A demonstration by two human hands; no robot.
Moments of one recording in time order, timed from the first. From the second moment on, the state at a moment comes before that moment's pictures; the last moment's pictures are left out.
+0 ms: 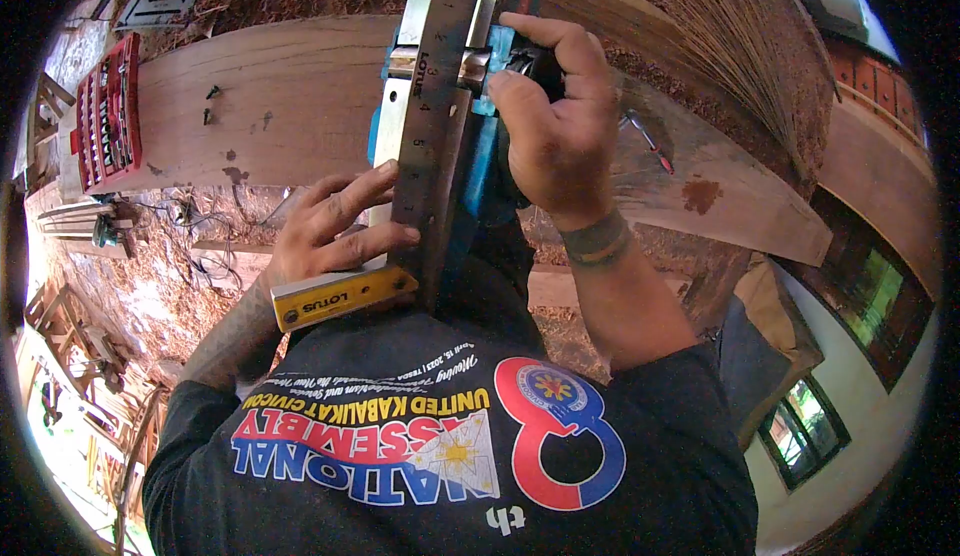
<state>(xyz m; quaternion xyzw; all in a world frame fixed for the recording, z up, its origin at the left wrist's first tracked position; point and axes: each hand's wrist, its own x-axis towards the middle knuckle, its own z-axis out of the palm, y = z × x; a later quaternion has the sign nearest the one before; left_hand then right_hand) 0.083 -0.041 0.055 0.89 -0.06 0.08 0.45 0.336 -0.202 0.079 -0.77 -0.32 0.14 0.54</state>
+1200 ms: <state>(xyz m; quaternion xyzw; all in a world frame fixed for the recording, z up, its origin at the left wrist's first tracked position) 0.085 -0.044 0.056 0.89 -0.06 0.10 0.44 0.335 -0.200 0.075 -0.77 -0.30 0.14 0.55</state>
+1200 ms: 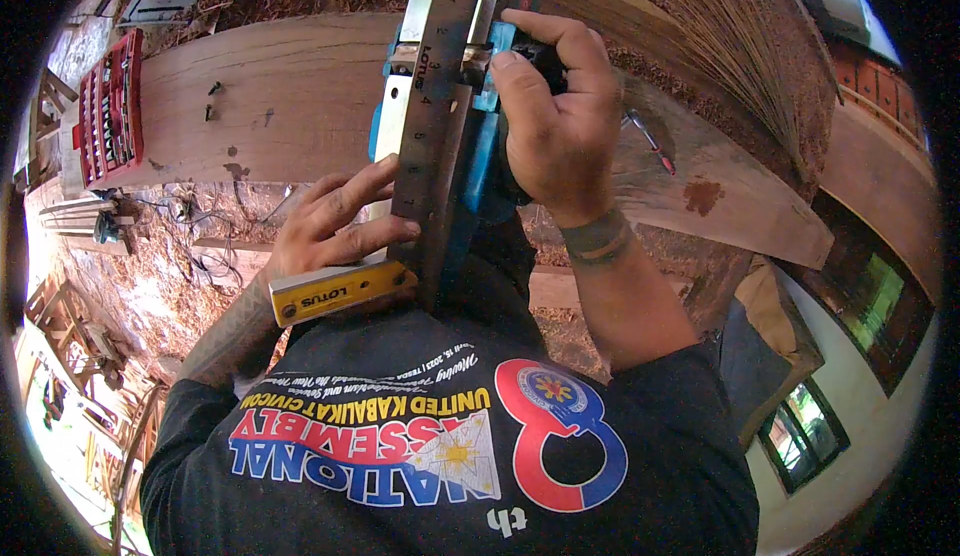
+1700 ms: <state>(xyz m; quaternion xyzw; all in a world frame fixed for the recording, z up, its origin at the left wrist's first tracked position) 0.086 -0.045 0.055 0.88 -0.05 0.11 0.45 0.336 -0.200 0.077 -0.76 -0.32 0.14 0.55</state>
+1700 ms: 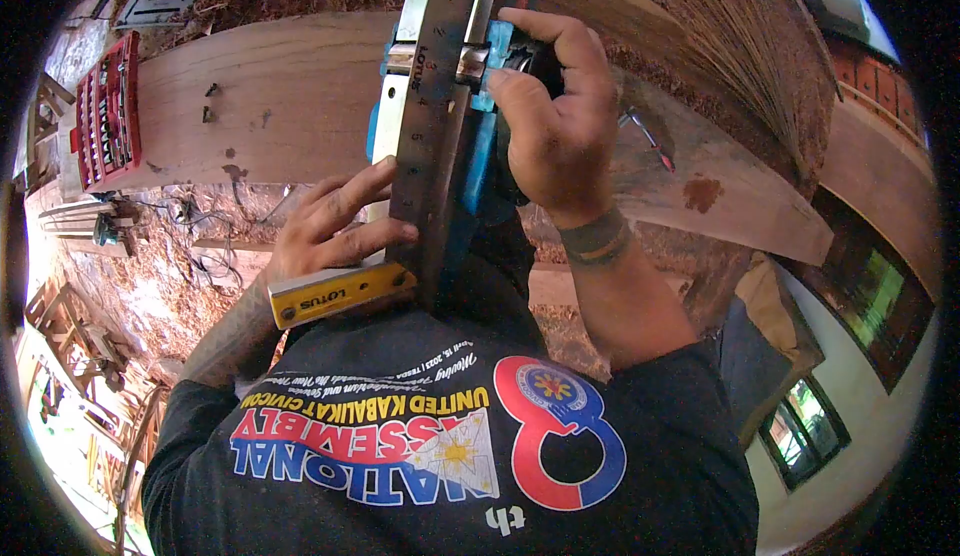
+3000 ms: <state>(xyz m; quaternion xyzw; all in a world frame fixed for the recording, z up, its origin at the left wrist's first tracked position) 0.094 -0.072 0.019 0.74 -0.07 0.15 0.65 0.320 -0.203 0.084 -0.79 -0.34 0.12 0.50</state>
